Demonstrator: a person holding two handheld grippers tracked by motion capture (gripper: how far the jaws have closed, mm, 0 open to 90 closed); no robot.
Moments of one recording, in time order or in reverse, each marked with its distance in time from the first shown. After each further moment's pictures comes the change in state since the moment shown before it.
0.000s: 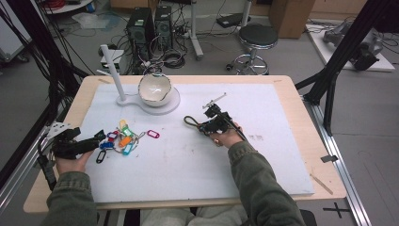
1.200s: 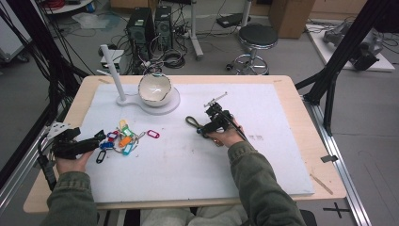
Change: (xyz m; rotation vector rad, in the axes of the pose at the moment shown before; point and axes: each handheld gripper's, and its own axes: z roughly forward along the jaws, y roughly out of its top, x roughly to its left) left arm -0.001 0.000 0.000 0.003 0.006 0.003; right arm -0.004 0.001 0.000 0.002 -0.055 0.002
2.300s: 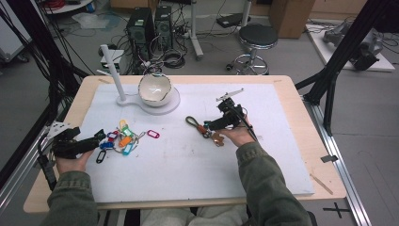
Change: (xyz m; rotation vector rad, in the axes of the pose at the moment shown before) left arm 0.000 0.001 0.000 -0.010 0.004 -0.001; right arm -0.006 -0.005 -0.047 -0.130 -0.050 0.048
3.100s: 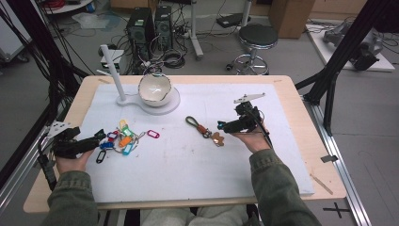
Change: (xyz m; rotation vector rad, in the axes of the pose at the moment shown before) left arm 0.000 0.001 0.001 0.008 0.004 0.001; right arm -0.015 -0.026 -0.045 -0.095 -0.053 0.028
